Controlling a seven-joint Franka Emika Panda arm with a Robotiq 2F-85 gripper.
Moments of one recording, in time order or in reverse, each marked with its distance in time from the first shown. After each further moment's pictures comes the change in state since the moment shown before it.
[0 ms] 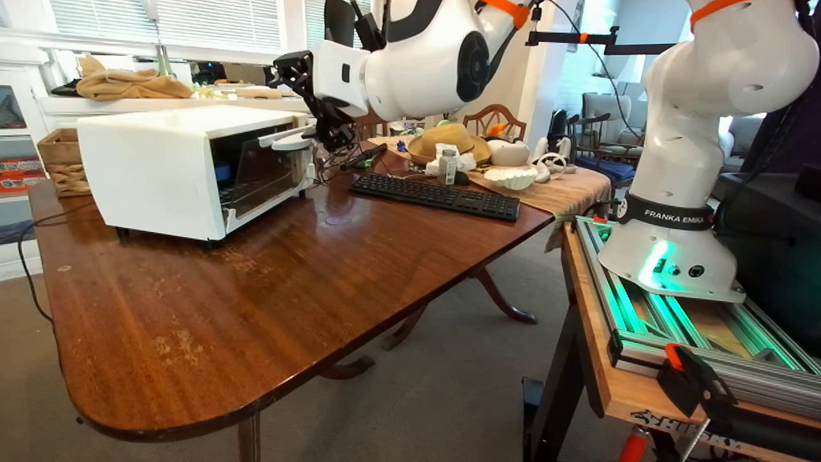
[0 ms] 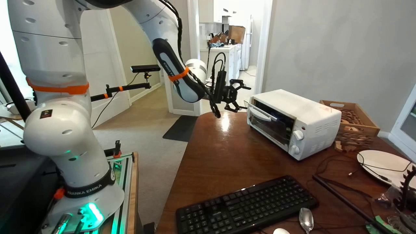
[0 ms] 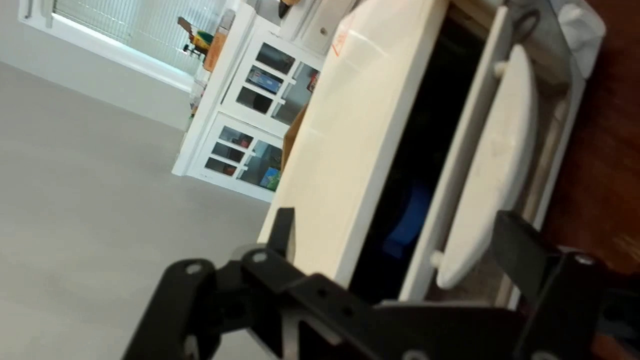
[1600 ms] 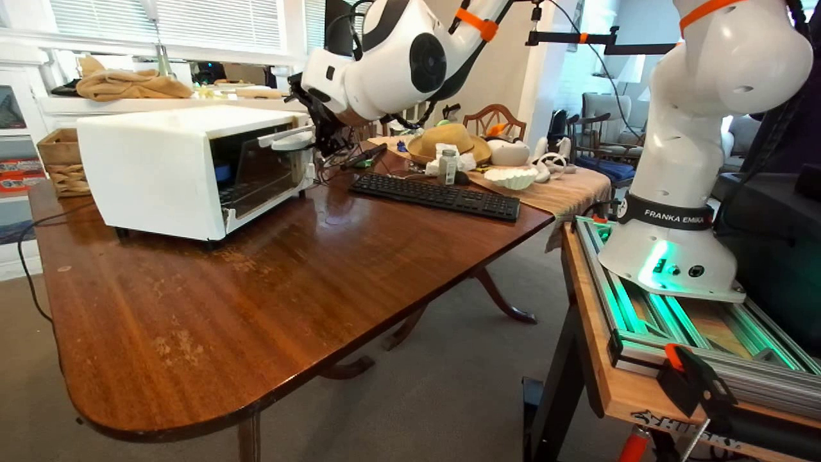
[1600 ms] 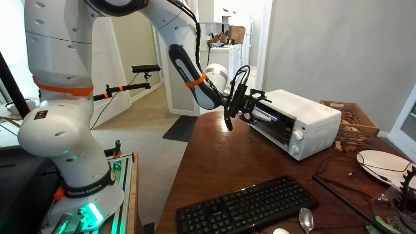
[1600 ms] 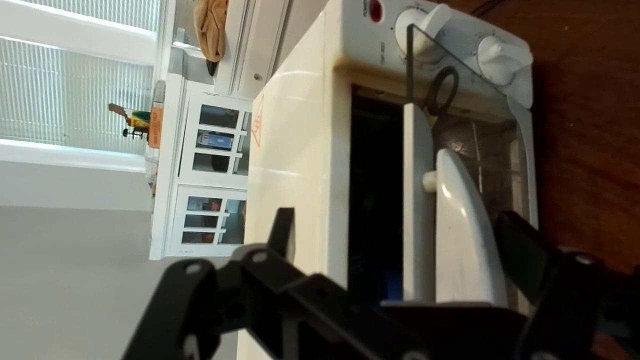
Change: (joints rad) arm -0.090 0.110 -0.102 0.139 0.017 0.146 0.179
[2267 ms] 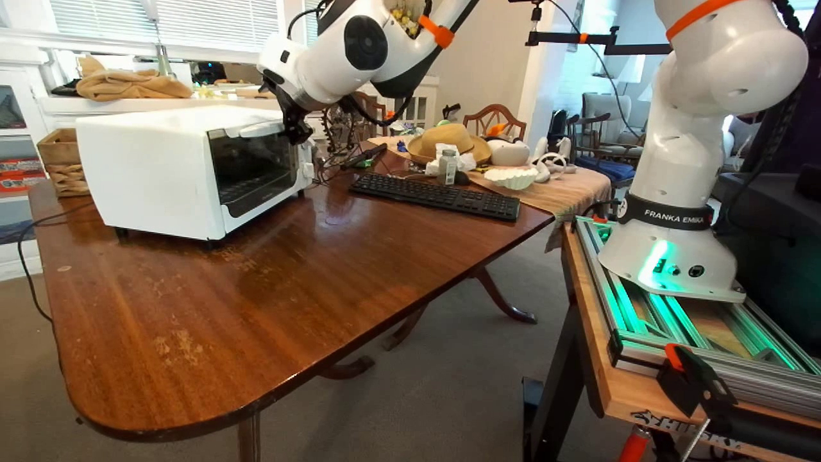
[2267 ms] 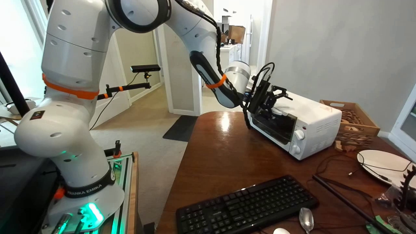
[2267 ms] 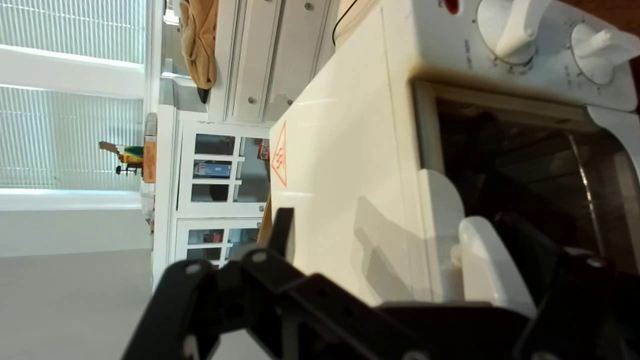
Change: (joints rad) arm -0.058 0.169 -0.013 0.293 0.124 0.089 -0.127
